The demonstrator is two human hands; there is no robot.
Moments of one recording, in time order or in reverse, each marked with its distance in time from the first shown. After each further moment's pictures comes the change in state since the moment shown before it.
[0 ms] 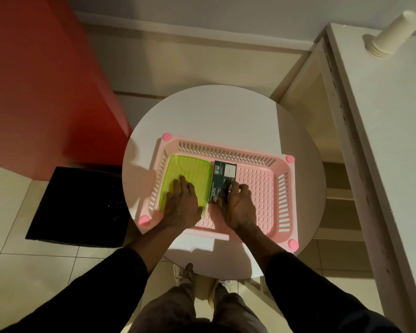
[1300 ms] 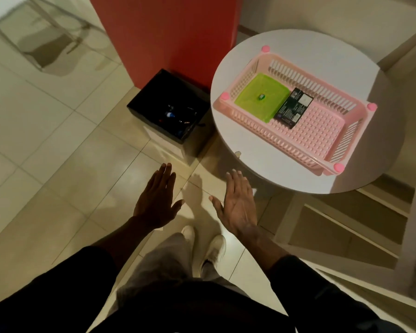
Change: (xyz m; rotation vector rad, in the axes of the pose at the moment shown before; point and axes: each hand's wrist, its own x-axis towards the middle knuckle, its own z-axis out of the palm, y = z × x) left_hand -0.414 -0.055 0.187 -0.132 0.211 -0.274; right_hand -0.319 0.044 0.085 -0.300 -0.163 -0.673
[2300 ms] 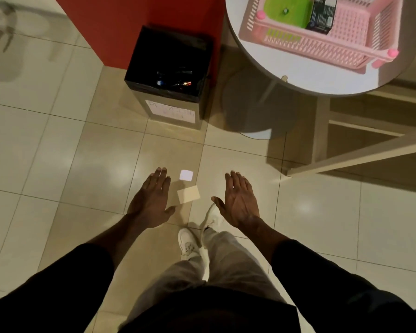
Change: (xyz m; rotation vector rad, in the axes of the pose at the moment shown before) left_hand -0.109 -0.290 0.033 0.337 -0.296 0.374; right_hand -0.075 -0.279 0.155 0.014 -0.193 0.320
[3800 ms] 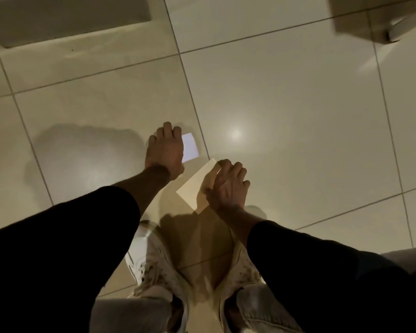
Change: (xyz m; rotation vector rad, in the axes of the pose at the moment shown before) left_hand 0.519 -0.063 0.546 0.161 -0.035 0.247; right_hand 0.364 -0.043 0.650 0.342 -0.023 0.782
